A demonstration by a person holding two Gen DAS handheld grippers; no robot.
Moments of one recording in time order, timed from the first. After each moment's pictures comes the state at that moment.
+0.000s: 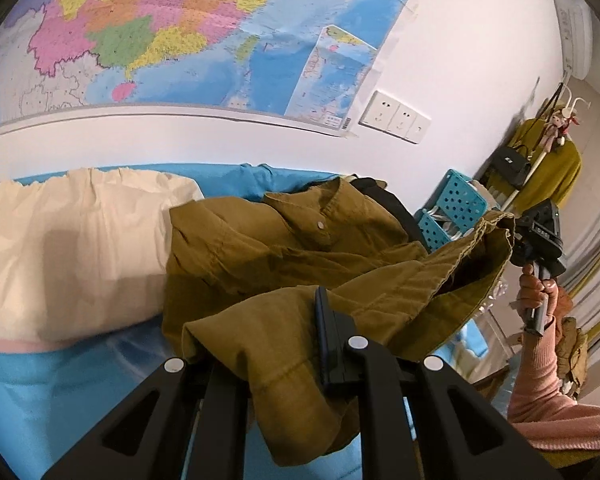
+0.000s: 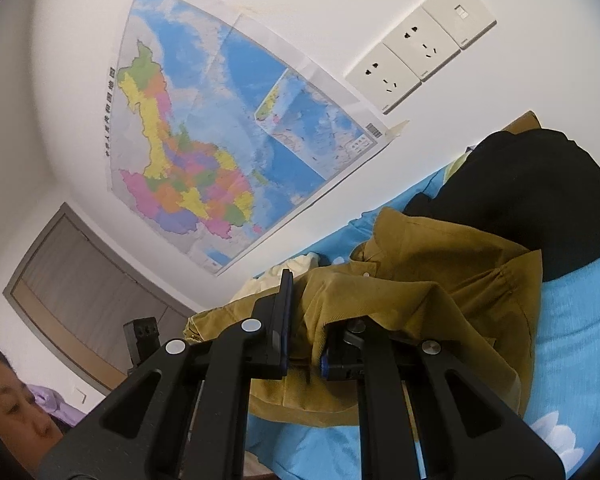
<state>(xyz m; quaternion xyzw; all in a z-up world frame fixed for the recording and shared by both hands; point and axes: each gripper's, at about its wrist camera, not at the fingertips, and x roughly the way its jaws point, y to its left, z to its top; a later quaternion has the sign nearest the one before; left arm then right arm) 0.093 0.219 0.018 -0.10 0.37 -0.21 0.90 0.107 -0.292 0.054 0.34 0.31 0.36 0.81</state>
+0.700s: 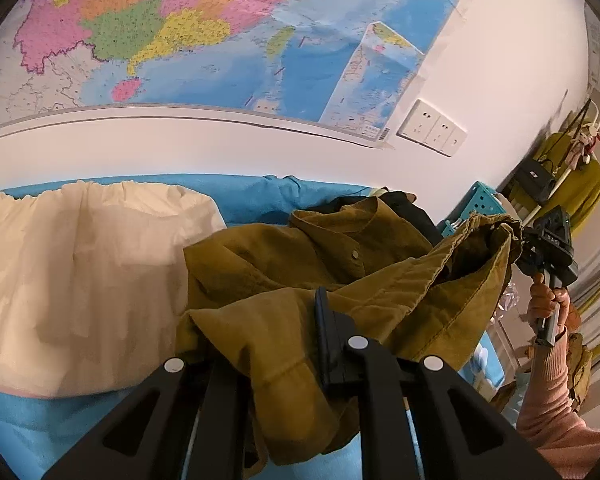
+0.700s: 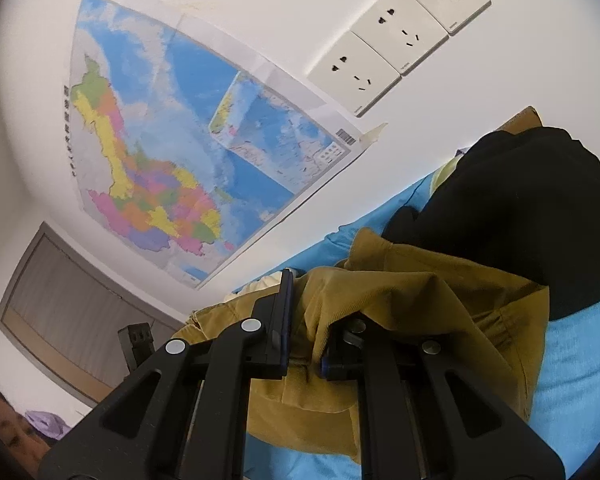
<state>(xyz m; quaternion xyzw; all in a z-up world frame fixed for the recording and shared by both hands) 0.168 0.229 0.014 -0.11 0.39 -0.19 0.89 0.178 -0.281 0.041 0.35 0.35 0.32 0.81</state>
